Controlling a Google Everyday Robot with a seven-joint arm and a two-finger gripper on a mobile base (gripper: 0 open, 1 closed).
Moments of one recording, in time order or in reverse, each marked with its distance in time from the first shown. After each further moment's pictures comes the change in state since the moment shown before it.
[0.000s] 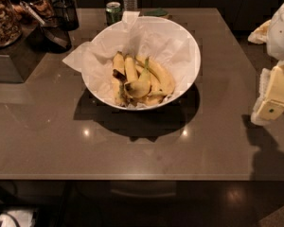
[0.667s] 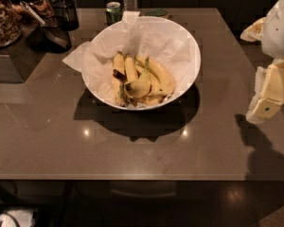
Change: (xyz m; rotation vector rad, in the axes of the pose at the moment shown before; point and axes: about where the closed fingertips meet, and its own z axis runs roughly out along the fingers) arm -0.013 0.001 -0.001 -0.005 -0.038 -0.041
